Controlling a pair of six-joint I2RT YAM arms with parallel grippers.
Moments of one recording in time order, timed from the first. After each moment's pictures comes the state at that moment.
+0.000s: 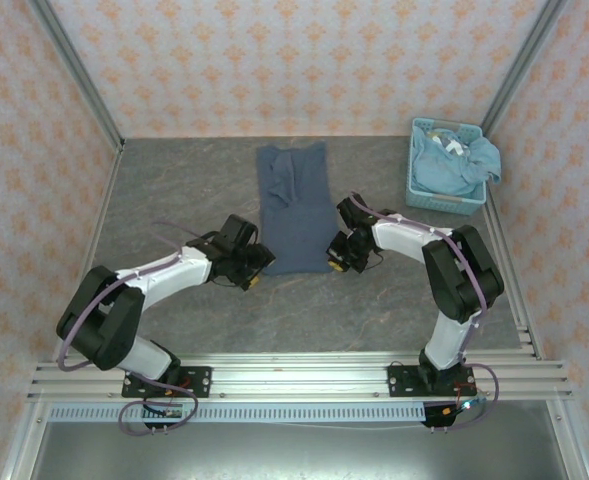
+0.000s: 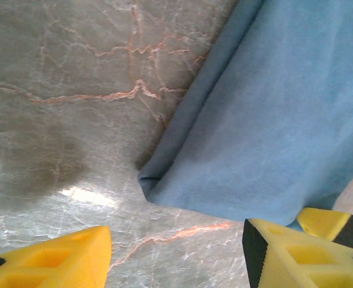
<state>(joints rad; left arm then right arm) -0.49 1.49 0.79 -0.37 0.18 -1.31 0.47 1.78 1.07 -0.58 -0.31 1.05</state>
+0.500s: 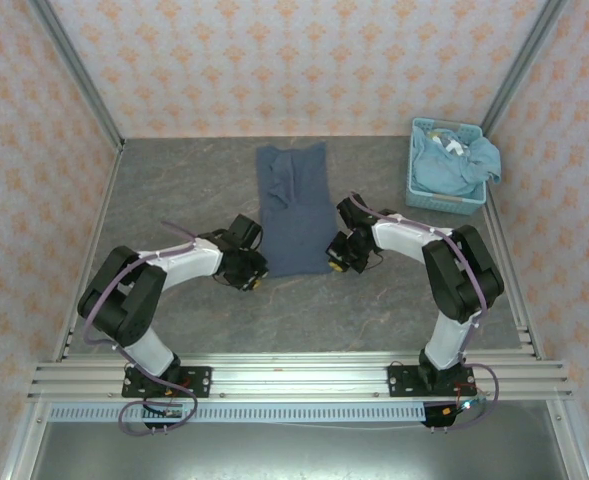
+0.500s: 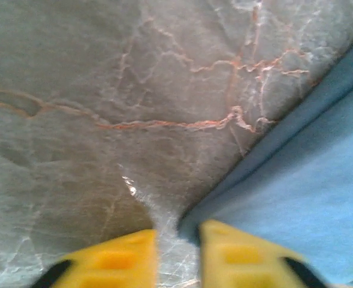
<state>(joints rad) -0.48 1.64 0.85 -0.42 0.19 -1.35 0.47 1.78 1.07 -0.59 -0.31 1.04</state>
